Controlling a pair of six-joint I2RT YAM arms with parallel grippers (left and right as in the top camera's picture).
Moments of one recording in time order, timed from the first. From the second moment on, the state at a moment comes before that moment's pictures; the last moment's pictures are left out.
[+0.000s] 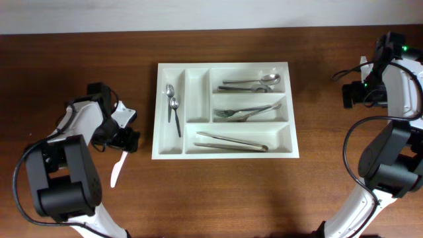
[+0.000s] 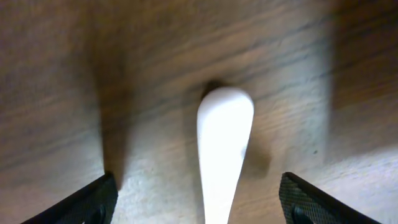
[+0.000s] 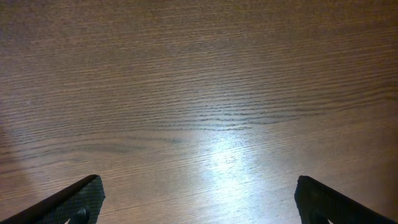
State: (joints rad) left arm 0.17 1.94 1.23 -0.91 0.04 0.47; right arm -0.35 2.09 1.86 -1.23 0.20 -0.27
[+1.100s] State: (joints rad) left arm 0.19 1.93 1.20 -0.91 -0.03 0.47; right arm -0.35 2.09 1.86 -1.23 0.20 -0.27
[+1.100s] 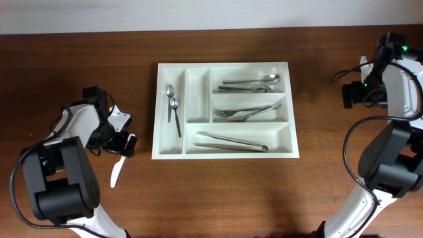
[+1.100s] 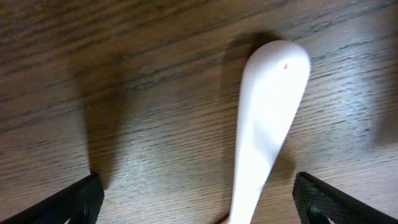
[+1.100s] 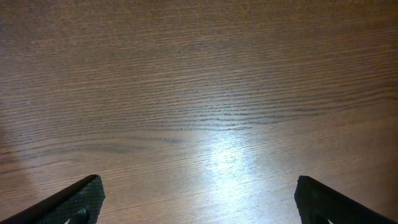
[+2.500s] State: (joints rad) left arm 0.21 1.90 1.15 -0.89 -0.04 0.44; right arm -0.35 2.09 1.86 -1.23 0.20 -0.27
